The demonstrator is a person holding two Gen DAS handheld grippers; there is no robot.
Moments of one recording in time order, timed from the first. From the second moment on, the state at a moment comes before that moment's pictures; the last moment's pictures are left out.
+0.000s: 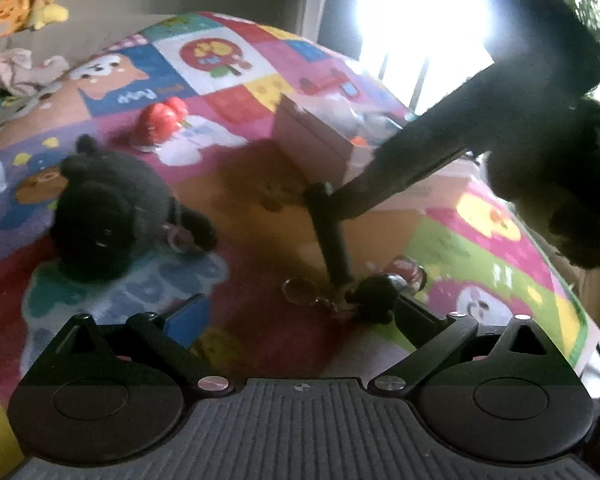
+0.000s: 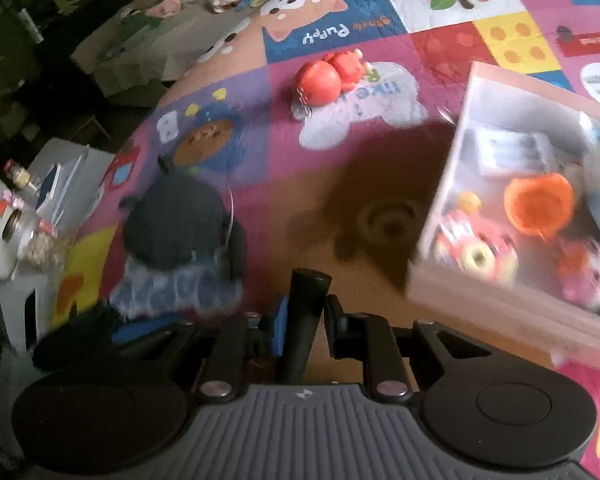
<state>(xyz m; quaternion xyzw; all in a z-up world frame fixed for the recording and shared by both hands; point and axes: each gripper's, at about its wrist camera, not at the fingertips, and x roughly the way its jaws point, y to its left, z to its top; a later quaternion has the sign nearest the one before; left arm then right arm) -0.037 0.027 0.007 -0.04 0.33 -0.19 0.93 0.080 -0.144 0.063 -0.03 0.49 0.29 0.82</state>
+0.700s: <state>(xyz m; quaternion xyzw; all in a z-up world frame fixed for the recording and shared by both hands) -0.043 -0.057 0.019 0.06 0.37 -0.24 0.90 -0.015 -0.320 0.008 0.16 0.33 0.07 0.93</state>
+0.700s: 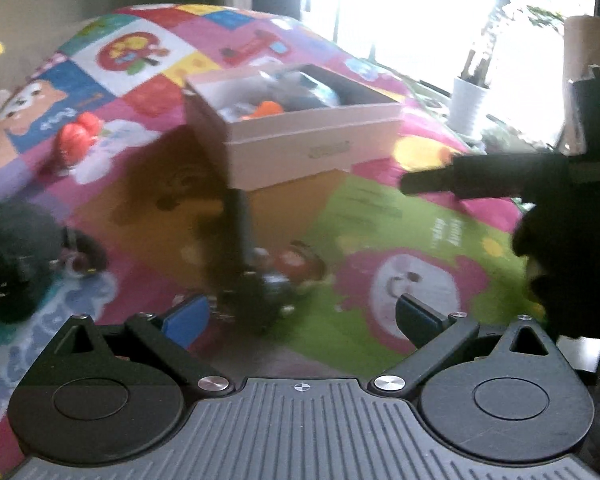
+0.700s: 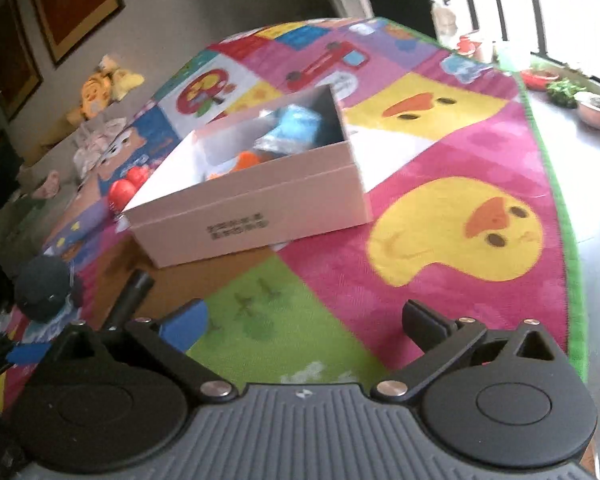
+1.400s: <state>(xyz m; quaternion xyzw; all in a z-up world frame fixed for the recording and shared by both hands) -0.006 -0.057 0.030 0.05 0.35 -0.20 0.92 -0.021 -0.350 -0.003 0.28 0.29 0.10 0.91</state>
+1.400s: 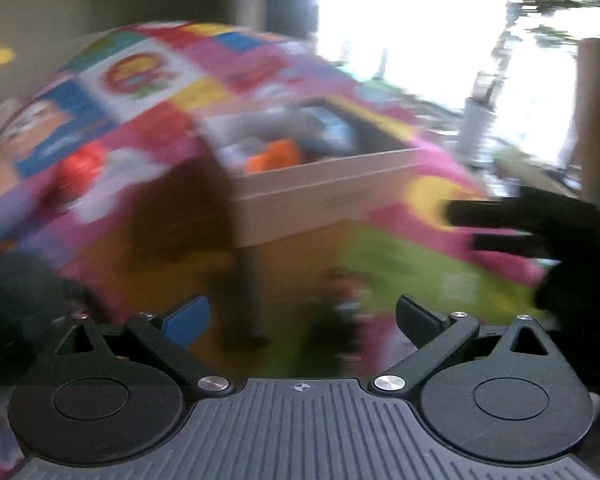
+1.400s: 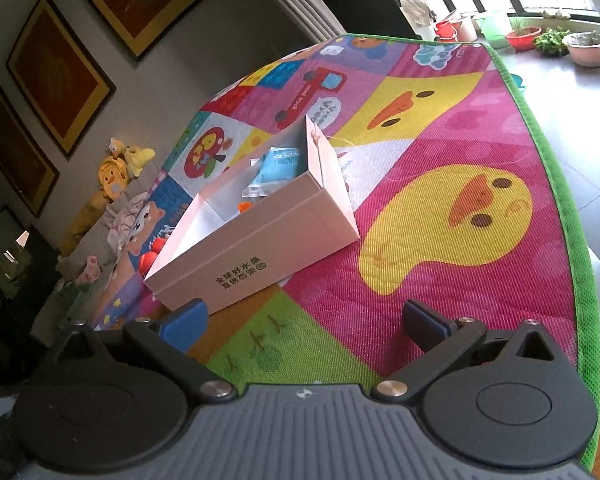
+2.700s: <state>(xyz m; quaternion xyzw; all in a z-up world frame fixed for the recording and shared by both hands) 0.020 -0.007 0.018 -0.05 0.37 -0.24 0.90 -0.021 -0.329 0.002 0.21 0.30 0.09 0.93</state>
